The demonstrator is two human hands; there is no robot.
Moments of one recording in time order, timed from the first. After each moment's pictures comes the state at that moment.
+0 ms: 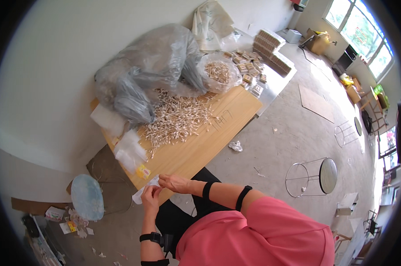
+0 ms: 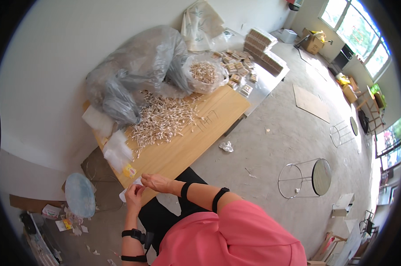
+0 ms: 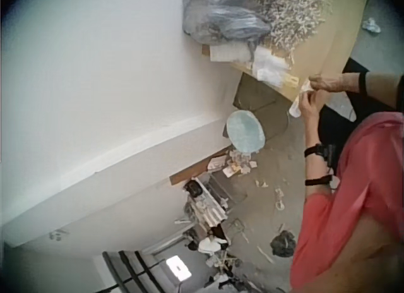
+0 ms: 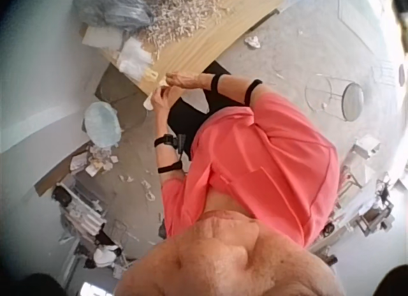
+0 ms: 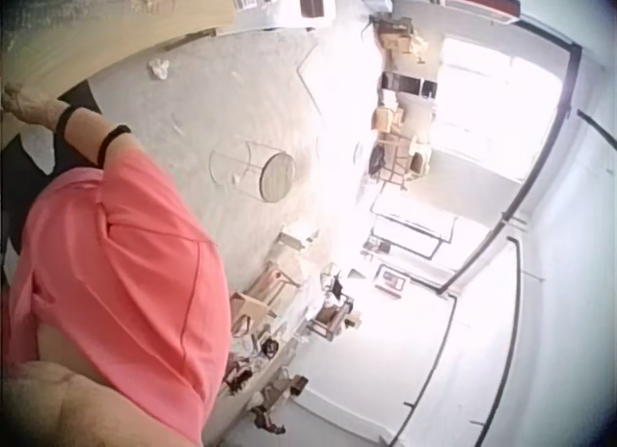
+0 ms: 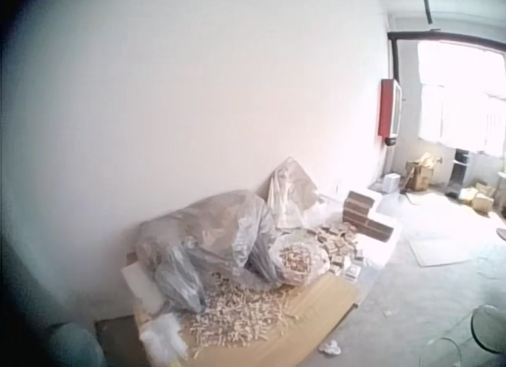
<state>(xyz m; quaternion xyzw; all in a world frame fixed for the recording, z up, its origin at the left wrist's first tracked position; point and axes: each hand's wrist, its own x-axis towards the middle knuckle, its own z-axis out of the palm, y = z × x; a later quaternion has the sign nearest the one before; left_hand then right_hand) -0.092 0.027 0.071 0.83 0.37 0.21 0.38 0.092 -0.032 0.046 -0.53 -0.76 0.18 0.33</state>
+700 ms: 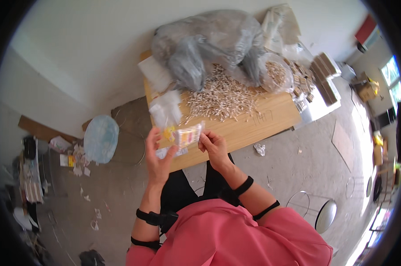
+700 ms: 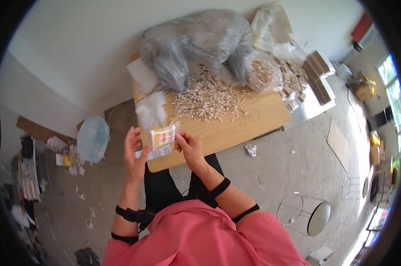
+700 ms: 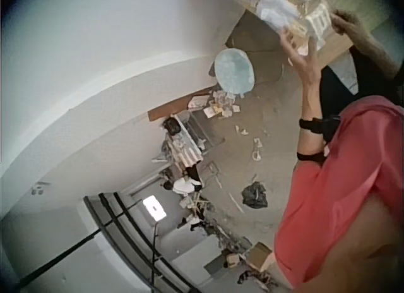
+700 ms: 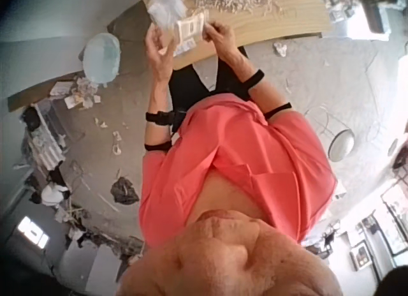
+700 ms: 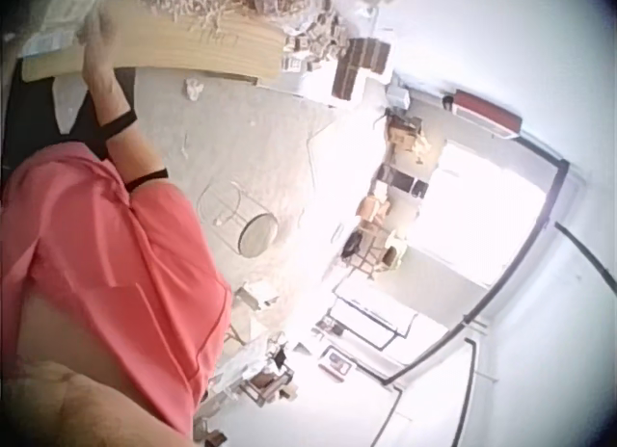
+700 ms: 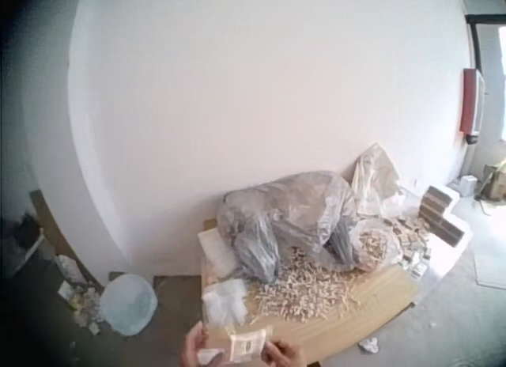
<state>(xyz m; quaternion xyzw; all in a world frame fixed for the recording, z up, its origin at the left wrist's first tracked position) -0.070 0.002 0.191 0.68 0.42 0.46 0.39 0.103 -0.054 0.140 -0.51 -0.27 0.48 0.66</state>
